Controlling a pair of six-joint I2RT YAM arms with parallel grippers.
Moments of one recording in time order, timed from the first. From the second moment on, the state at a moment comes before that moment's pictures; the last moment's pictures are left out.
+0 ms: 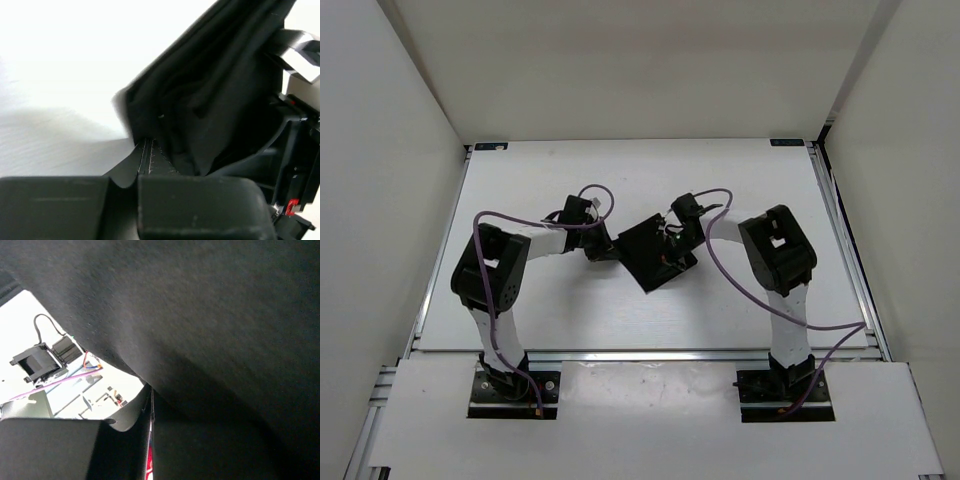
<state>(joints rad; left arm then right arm) -0.38 1.86 1.00 -0.08 0.38 -0.71 0.53 2.11 1.30 -0.50 -0.81 0.54</state>
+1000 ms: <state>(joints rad) -0.32 1.38 0.77 -0.43 0.36 -0.44 -0.09 1.27 0.85 -0.71 -0.58 0.41</state>
